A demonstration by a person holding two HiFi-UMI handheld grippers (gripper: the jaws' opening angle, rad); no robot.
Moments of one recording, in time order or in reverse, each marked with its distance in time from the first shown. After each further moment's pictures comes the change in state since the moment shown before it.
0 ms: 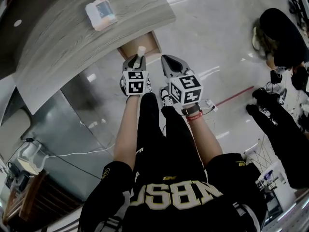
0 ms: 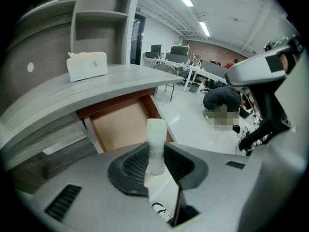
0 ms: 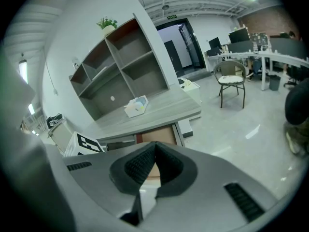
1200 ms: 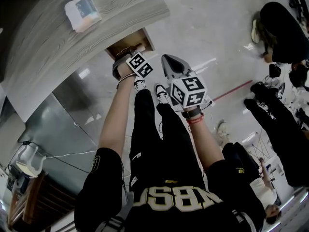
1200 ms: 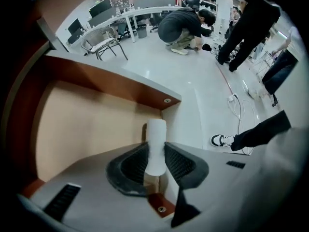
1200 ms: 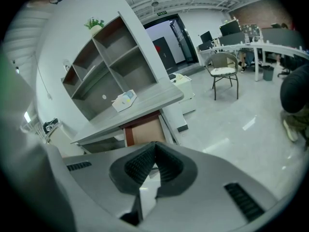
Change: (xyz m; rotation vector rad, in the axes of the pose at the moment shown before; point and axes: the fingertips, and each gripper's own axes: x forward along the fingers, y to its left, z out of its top) left arm 0.119 -0.018 -0.087 0.782 0.483 -0.119; right arm 0.005 -0.045 -0.033 0.090 0.035 -0.028
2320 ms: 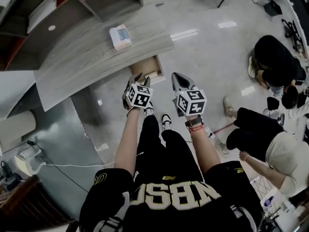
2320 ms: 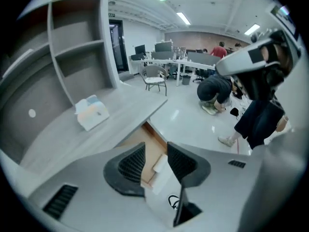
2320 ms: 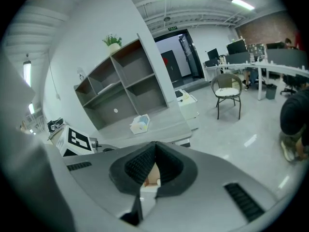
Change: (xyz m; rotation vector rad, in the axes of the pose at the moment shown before) left arm -0.240 0.040 0.024 -0.554 -0.434 0.197; right arm -0.085 0.045 0.081 -0.101 -0.140 0.015
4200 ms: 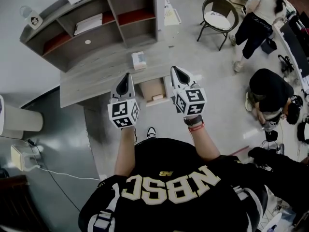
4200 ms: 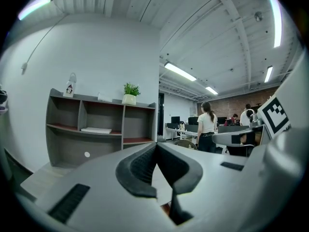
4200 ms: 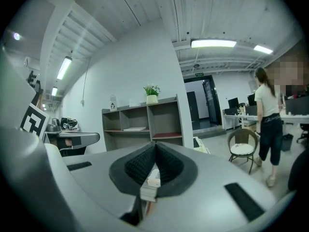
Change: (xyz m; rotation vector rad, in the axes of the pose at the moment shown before) left arm -0.350 0.052 0.168 -0.282 -0.826 0.361; right arm -0.134 0.131 0.188 -0.319 -0.433 0.103
